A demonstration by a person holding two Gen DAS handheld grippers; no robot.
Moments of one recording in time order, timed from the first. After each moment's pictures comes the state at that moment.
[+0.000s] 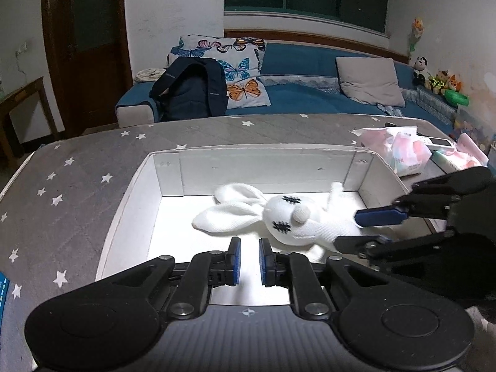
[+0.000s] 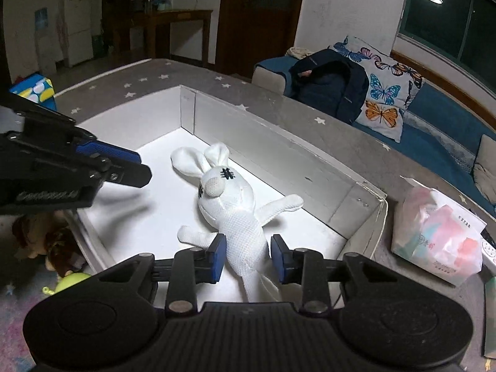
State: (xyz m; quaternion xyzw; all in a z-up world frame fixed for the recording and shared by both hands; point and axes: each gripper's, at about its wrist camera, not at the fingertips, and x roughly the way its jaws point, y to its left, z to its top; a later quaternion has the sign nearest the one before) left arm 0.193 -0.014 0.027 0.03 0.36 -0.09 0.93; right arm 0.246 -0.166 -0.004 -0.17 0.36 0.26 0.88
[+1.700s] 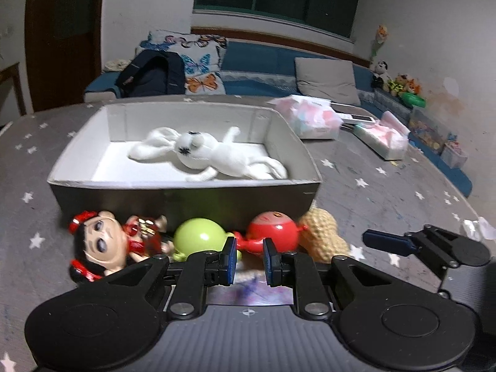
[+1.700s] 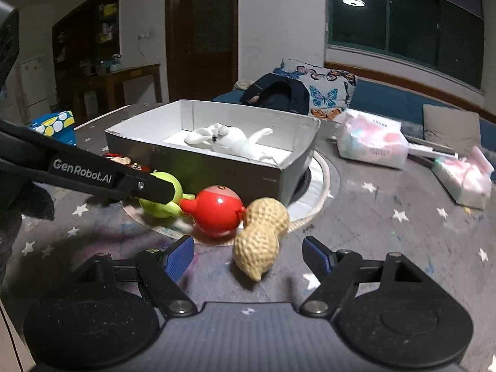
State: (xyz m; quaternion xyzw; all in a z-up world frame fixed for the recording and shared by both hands) left arm 0.068 -0.057 0.020 -0.02 0.36 -0.16 0.92; right arm 0.056 -0.234 -0.020 -0.05 0.29 0.17 0.94
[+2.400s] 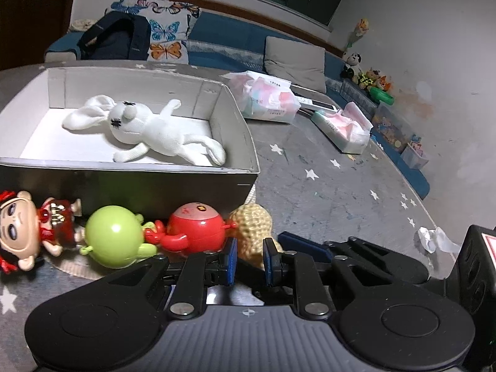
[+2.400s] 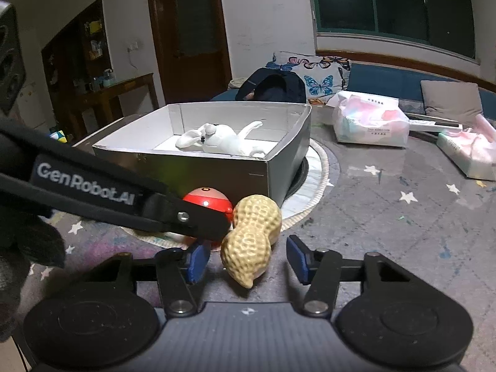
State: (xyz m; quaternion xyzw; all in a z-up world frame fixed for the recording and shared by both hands) left arm 0.092 -0.092 0.013 -0.08 0.41 -0.23 0.88; right arm 0.078 -0.246 -0.031 0.01 0.30 0.18 0.94
